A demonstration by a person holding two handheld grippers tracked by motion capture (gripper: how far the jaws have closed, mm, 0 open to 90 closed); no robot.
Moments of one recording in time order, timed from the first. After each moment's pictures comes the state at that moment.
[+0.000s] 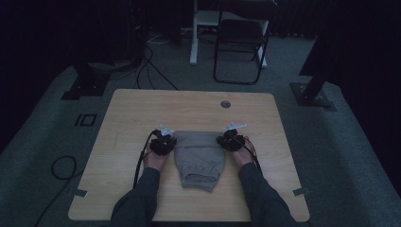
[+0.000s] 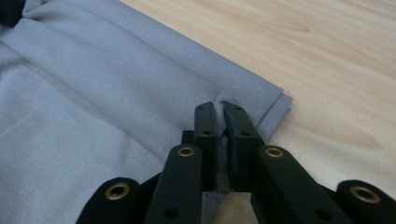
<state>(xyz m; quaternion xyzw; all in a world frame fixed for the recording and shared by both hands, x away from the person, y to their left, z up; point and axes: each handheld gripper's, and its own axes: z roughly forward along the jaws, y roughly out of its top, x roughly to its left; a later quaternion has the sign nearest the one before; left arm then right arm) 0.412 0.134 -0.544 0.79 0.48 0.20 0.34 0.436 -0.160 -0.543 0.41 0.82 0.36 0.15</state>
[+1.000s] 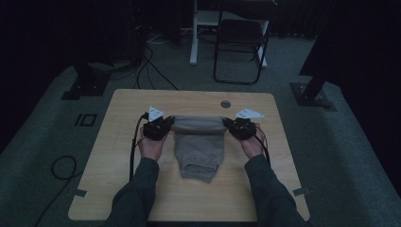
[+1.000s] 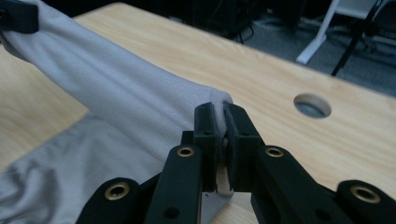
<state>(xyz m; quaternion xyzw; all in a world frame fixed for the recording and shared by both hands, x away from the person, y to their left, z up) 0.407 0.146 -0.459 0.72 0.46 0.24 0.47 0.427 -0.183 -0.465 0.38 0.77 0.46 0.22</state>
